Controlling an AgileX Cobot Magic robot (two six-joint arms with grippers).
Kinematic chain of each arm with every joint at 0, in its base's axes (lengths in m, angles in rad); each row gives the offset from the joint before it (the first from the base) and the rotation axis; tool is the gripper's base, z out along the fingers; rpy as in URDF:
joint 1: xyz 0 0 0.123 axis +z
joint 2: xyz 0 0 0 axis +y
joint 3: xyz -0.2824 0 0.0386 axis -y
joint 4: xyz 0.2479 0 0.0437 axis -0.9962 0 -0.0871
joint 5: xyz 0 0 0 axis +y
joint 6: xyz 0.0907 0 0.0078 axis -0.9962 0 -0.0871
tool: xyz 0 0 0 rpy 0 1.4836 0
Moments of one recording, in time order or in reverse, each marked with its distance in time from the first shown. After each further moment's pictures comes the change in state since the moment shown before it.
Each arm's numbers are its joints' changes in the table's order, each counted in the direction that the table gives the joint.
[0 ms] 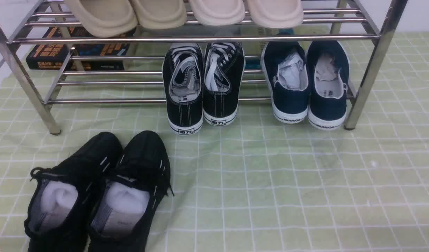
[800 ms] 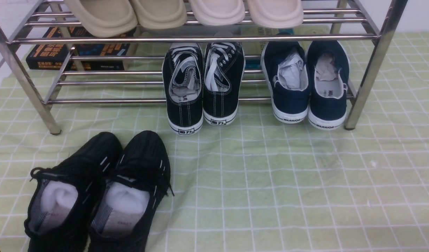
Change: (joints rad) right arm 0.000 0.000 0.000 0.000 0.000 0.000; left arm 0.000 0.000 0.000 0.000 0.000 0.000
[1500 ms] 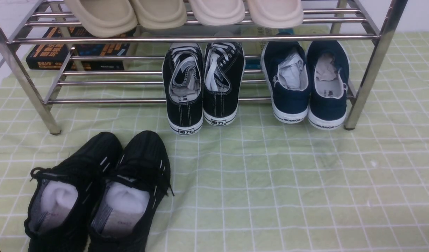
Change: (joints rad) right arm 0.000 0.000 -0.004 -0.480 -0.162 -0.409; left arm 0.000 0.000 0.000 0.000 0.000 0.000
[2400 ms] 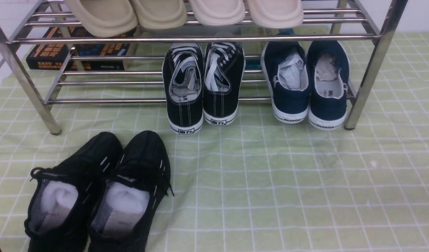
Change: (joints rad) right arm 0.000 0.197 0.431 0.208 0.142 0.209; left arm 0.000 0.000 0.000 0.000 0.000 0.000
